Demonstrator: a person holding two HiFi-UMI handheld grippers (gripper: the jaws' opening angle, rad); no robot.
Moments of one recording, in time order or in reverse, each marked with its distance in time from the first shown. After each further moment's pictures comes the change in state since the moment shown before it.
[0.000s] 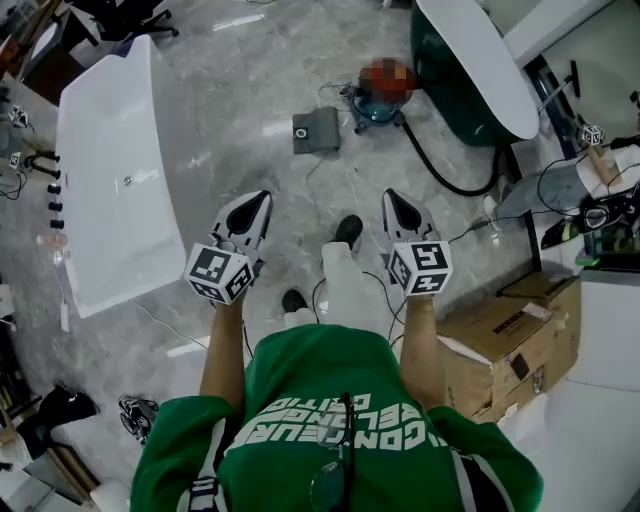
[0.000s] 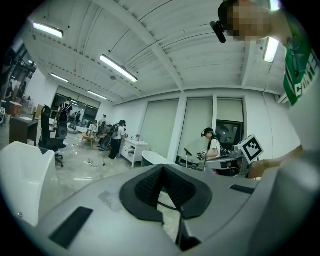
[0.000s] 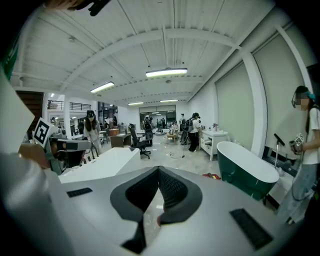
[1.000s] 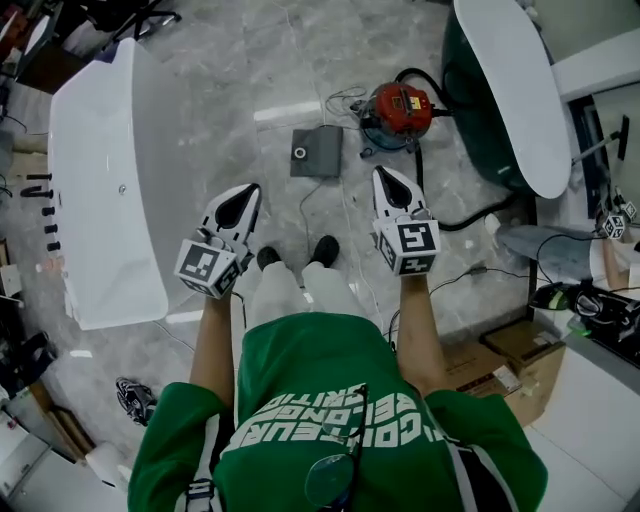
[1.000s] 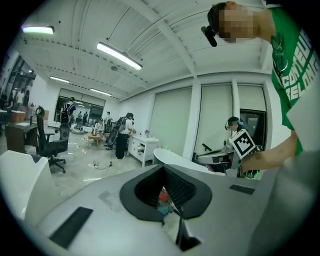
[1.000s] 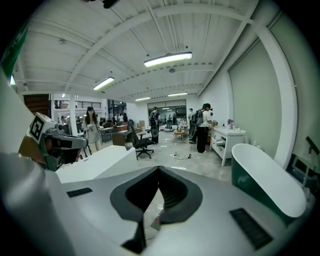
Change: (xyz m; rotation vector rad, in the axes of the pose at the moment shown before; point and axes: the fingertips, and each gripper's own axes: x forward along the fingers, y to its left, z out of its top) left arm 0.304 0.151 0.039 0.038 0.067 0.108; right arm 0.313 -0.212 0.086 -0.050 0.047 0.152
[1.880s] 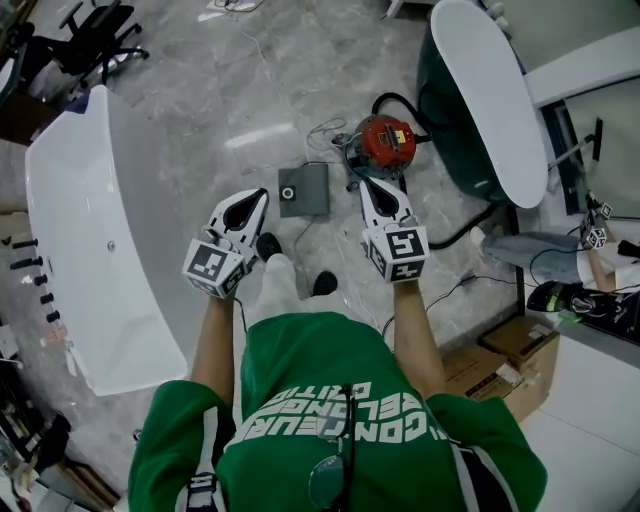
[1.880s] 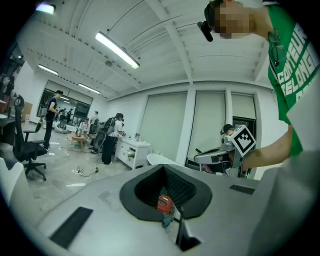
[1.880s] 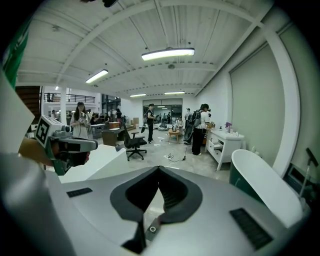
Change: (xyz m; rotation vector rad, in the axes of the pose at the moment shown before) left arm 0.097 0.135 0.034 -0.002 -0.029 -0.166; right arm 0.134 0.001 0.071 -0.024 0.028 -0.087
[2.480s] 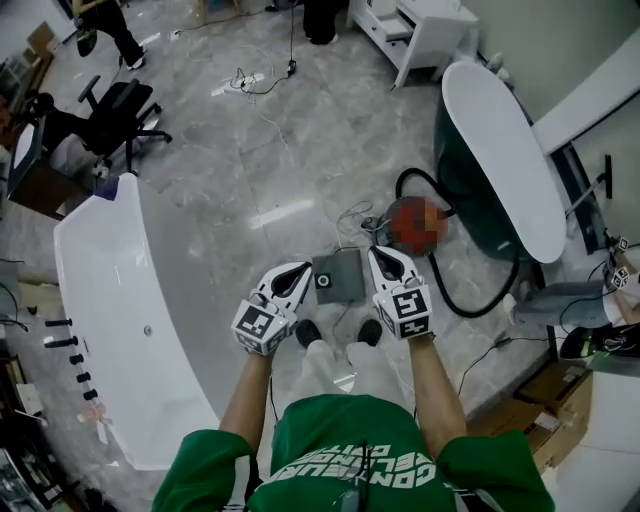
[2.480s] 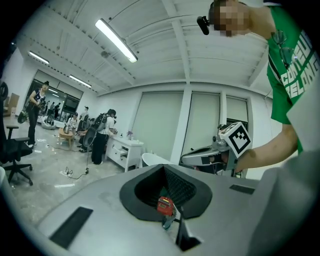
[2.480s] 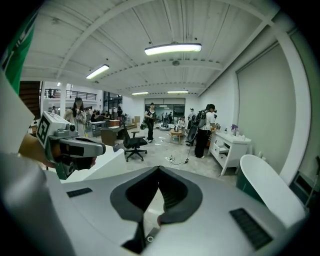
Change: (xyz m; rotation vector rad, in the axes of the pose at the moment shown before) left arm 0.060 0.093 0.006 0.004 0.004 -0.146; right arm 0.127 0.020 0.042 -0.040 0.016 0.003
